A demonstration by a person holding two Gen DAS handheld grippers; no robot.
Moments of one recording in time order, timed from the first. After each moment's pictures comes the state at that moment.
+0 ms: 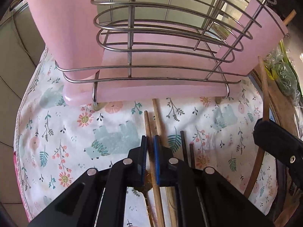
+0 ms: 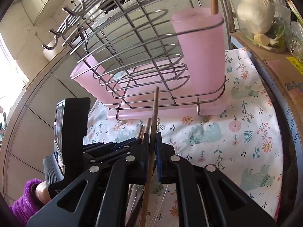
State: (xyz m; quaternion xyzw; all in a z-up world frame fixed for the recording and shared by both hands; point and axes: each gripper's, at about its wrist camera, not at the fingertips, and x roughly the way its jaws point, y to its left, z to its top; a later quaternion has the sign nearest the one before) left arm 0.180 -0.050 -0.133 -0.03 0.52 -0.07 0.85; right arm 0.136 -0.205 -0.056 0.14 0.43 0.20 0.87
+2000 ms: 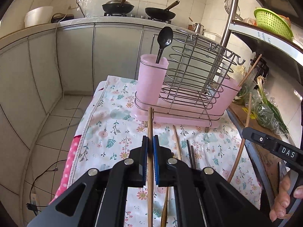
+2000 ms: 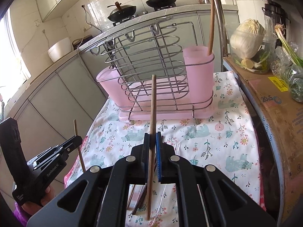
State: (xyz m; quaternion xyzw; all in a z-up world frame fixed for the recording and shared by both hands) left arm 0.023 0.042 -0.035 -0.09 0.33 -0.02 0.94; right arm 0.065 -0.204 -0.006 0.10 0.37 0.18 0.90
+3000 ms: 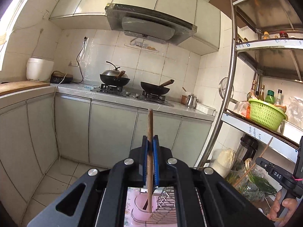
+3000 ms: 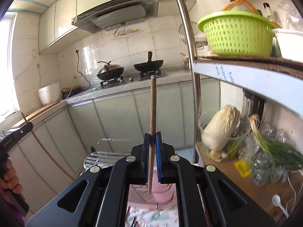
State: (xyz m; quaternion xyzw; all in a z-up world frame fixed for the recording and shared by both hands) left arm 0.091 0.079 0.200 -0.11 0.10 -0.01 0.99; right arm 0.134 -0.265 0.170 0.08 0.18 0.09 0.98
